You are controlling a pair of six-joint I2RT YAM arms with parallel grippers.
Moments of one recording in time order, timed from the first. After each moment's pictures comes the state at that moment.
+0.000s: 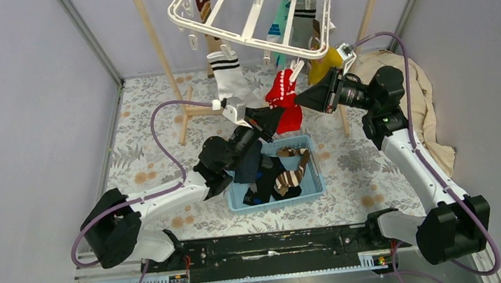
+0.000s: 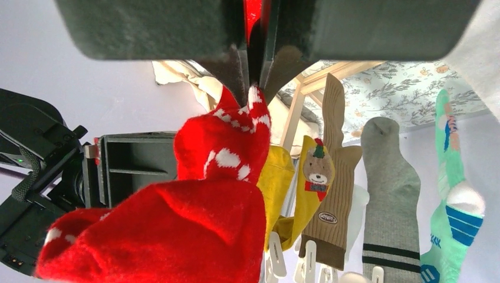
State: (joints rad) left arm -0.90 1.39 0.79 0.99 -0.12 -0.32; right arm 0.17 1.16 0.96 0.40 -1.05 0.83
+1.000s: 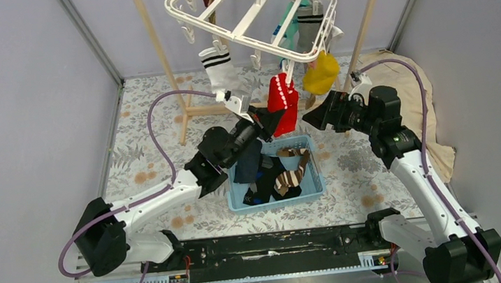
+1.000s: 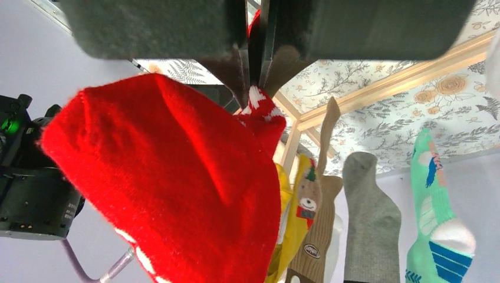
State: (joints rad) left arm -0.90 1.31 0.86 0.67 -0.09 -0.35; right arm 0.17 0.97 0.88 -0.25 -0.53 0.54
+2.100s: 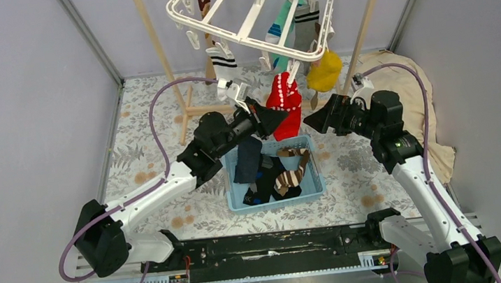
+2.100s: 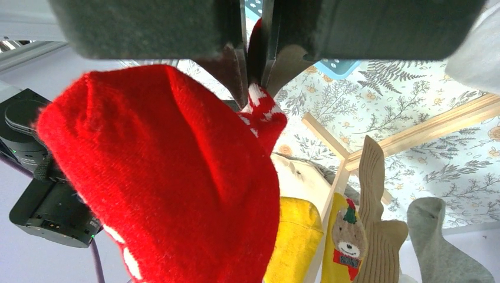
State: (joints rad) left arm -0.80 1.31 0.97 0.45 0.18 -0.53; right arm 0.17 0.92 0.83 -0.25 -0.51 0.56
